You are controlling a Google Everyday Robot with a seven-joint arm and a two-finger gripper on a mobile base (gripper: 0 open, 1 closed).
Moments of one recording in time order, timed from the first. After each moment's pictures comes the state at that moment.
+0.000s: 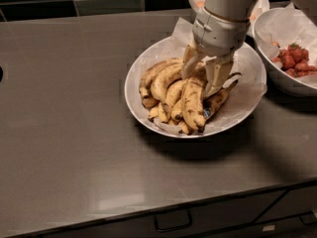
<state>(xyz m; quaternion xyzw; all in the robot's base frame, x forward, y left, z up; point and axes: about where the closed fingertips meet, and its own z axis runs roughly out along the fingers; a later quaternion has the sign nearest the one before) 0.511 -0.104 0.925 -0.89 0.46 0.04 0.08</state>
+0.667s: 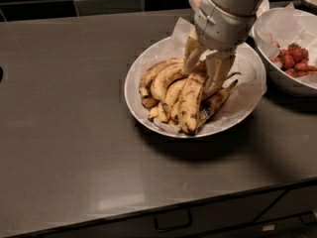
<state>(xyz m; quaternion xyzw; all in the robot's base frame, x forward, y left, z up) 0.513 -0.092 0.950 -0.88 0.45 -0.01 0.13</state>
